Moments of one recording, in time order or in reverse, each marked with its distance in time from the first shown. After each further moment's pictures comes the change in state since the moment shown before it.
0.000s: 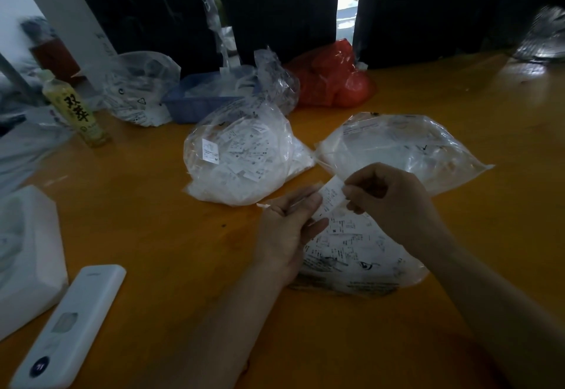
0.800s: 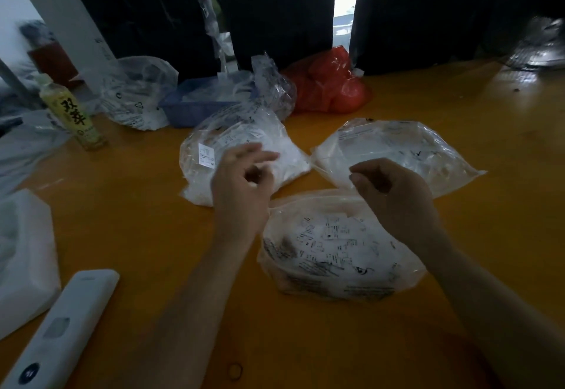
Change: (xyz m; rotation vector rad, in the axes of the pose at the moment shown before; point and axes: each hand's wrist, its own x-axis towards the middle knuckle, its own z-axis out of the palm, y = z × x) left_hand 0.023 0.058 -0.015 1.076 0.276 0.833; right_hand 0.009 0.006 -0.007 -0.120 0.132 -0.049
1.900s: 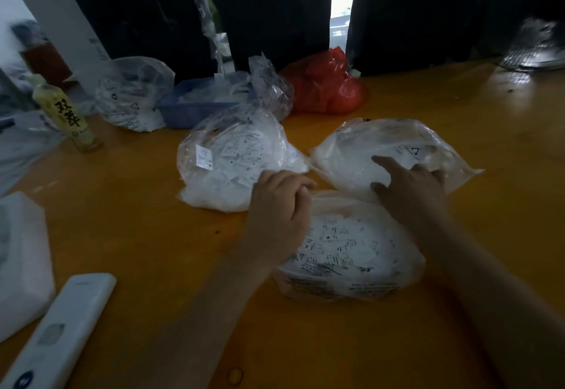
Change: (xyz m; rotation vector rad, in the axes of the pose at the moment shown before) left_hand -0.024 0.009 0.024 0.177 -0.268 0.266; right_hand 0.036 0.055 -0.007 -0.811 -0.081 0.125
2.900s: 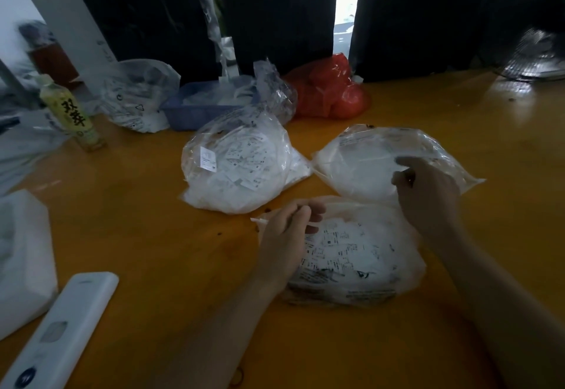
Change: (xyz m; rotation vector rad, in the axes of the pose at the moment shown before) left_hand -0.032 0.005 0.020 -0.769 -0.080 -0.533; right_hand -0.014 -0.006 -0.026 0.388 0.233 0.049
